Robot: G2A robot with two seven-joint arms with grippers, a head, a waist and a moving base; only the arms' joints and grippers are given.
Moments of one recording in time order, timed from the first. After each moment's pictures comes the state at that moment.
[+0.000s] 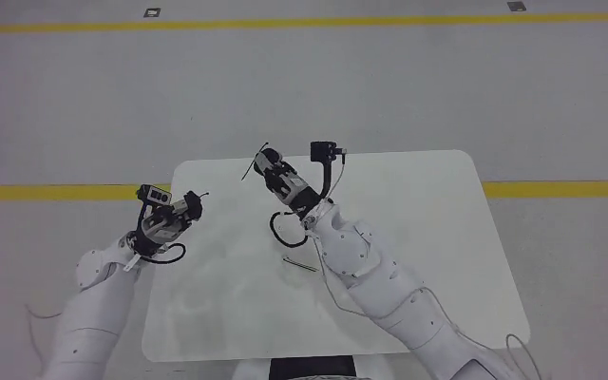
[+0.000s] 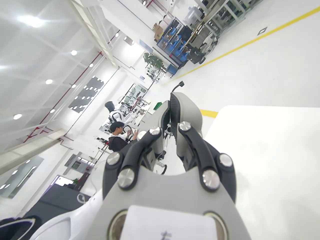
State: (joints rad) left arm 1.43 -1.10 -1.59 -1.22 -0.93 -0.34 -1.33; right arm -1.19 -1.47 0.85 -1.57 -0.46 -0.09 0.00
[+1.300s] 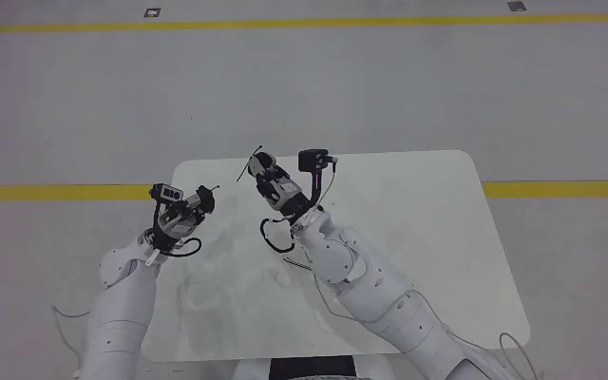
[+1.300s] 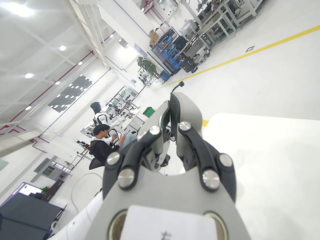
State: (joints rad) left arm 1.38 -1.26 -1.68 -1.15 -0.80 -0.34 -1.35; right arm -1.18 -1.49 0.80 -1.52 -0.55 -0.09 -0.09
